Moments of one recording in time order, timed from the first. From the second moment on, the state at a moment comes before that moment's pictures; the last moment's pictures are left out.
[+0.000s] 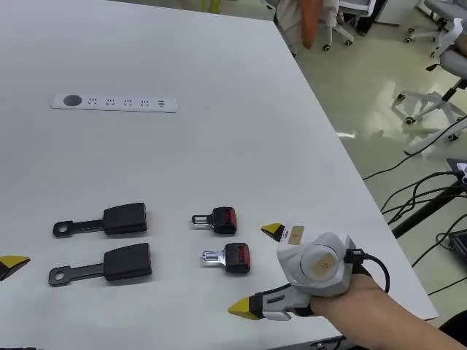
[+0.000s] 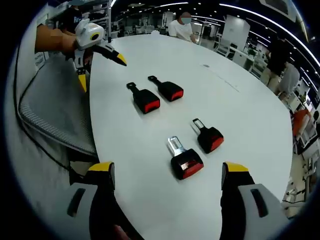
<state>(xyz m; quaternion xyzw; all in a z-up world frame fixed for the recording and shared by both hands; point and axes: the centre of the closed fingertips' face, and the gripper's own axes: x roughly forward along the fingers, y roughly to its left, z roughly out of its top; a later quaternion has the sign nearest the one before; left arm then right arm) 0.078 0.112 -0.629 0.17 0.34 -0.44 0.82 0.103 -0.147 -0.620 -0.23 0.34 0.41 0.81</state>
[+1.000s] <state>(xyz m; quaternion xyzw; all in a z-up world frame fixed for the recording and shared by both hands) 0.072 0.114 -0.624 0.17 0.34 -0.43 0.82 0.092 -0.151 -0.613 -0.23 0.33 0.41 0.82</state>
